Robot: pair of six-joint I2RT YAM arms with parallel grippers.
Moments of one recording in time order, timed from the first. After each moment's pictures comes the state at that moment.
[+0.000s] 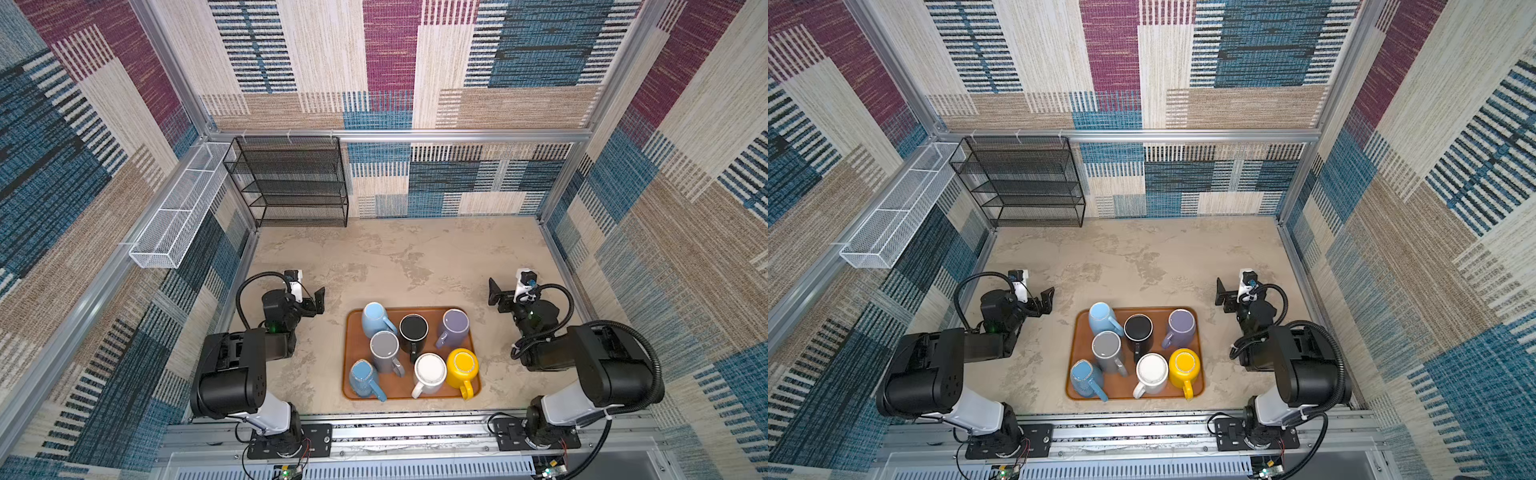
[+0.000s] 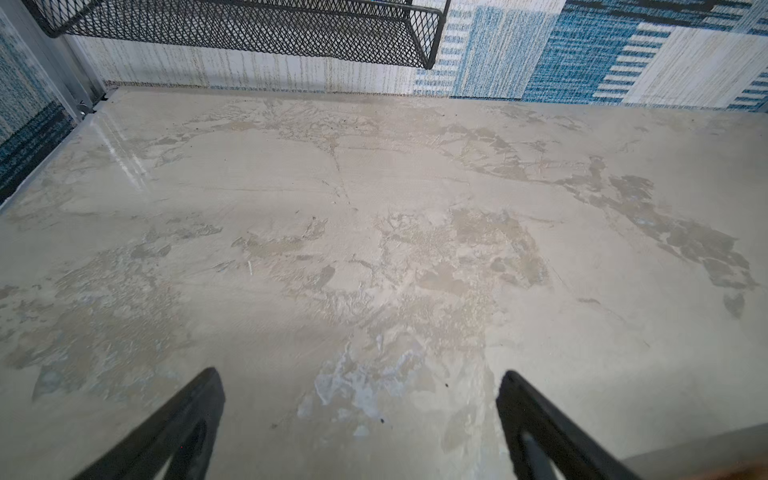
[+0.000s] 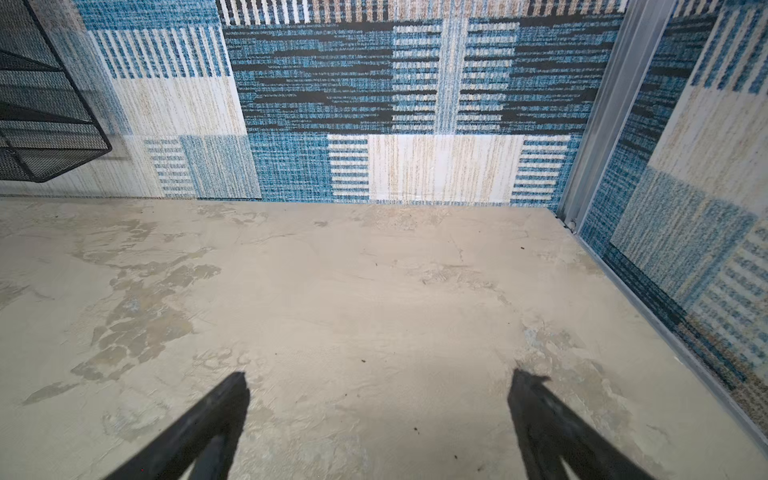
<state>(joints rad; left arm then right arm) 0.12 1.55 0.41 0.76 0.29 0.01 -0.03 1.54 0.22 1.24 -0.11 0.01</state>
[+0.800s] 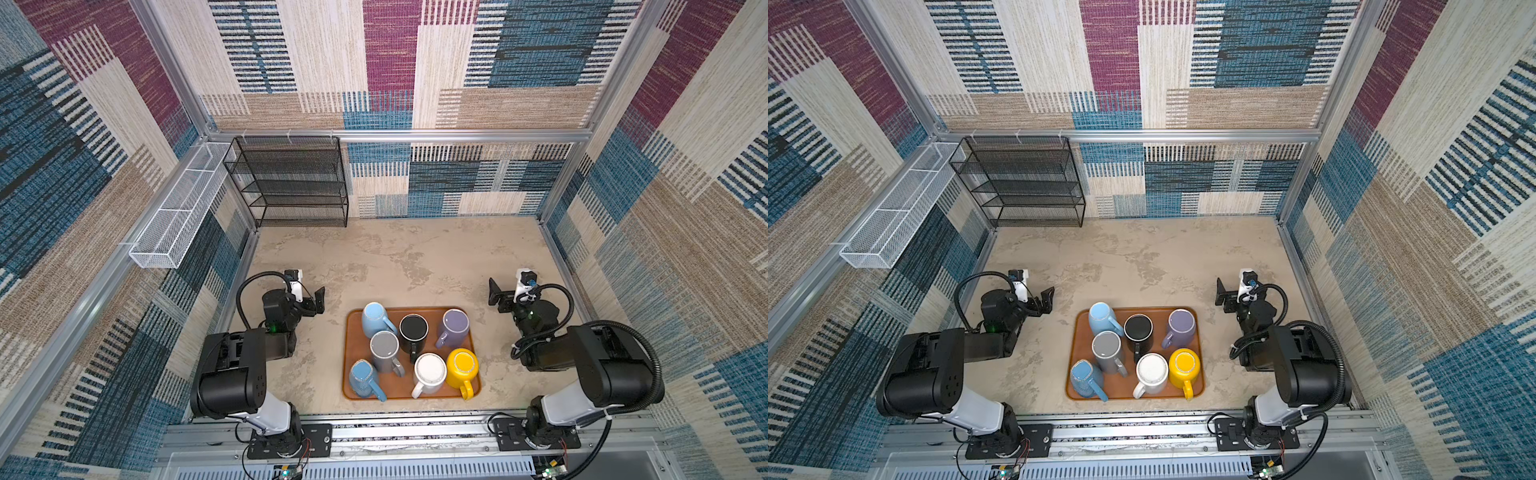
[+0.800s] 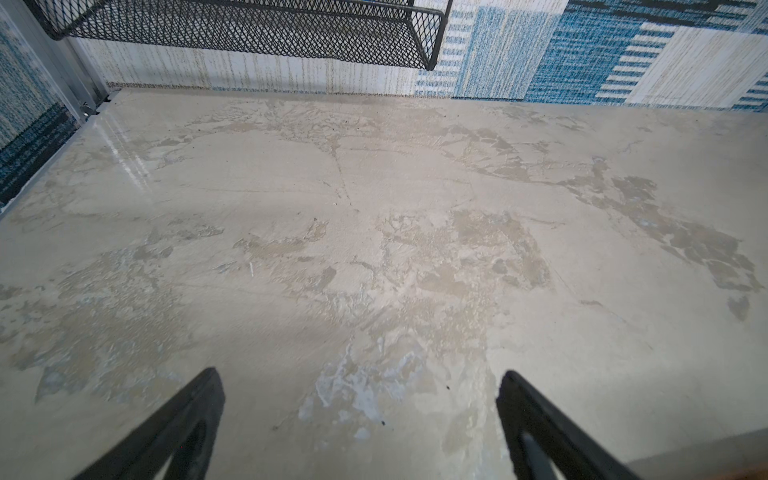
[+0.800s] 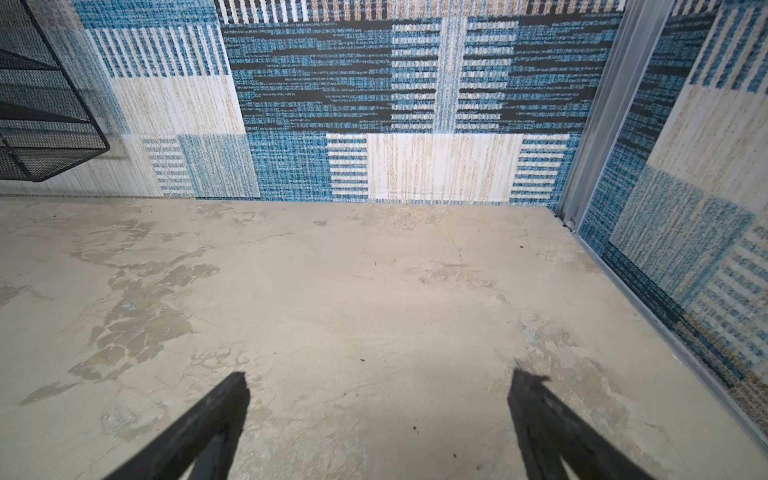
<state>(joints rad) 0.11 1.55 0.42 0.76 0.26 0.01 -0.03 1.54 0.22 1.23 -0.11 0.01</state>
